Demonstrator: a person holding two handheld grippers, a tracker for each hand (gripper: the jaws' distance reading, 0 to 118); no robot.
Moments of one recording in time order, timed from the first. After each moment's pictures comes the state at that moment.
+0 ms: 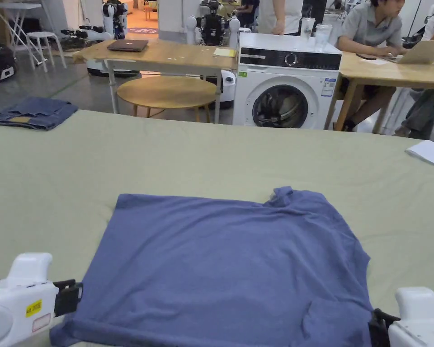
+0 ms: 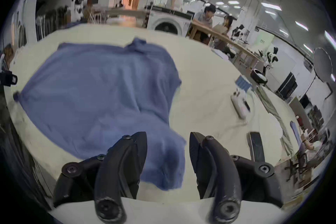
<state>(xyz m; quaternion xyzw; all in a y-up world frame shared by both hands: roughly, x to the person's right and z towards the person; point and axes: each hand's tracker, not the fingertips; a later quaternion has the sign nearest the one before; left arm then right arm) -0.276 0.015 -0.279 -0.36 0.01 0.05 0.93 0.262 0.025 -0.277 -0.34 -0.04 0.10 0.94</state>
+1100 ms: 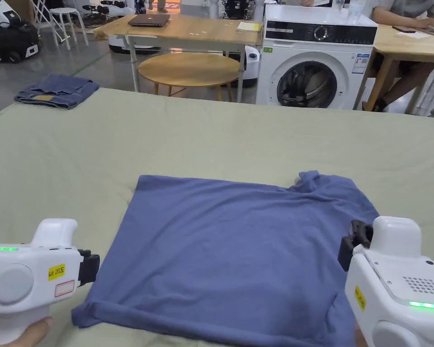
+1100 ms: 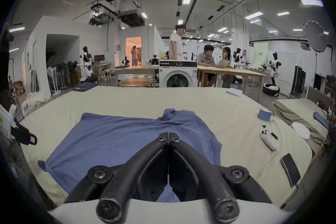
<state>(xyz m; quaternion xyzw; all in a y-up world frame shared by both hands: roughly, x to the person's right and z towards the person) -0.285 0.028 -0.294 -0.44 0.00 0.08 0.90 0.172 0.054 -0.306 -0.16 0.00 0.00 0.99</state>
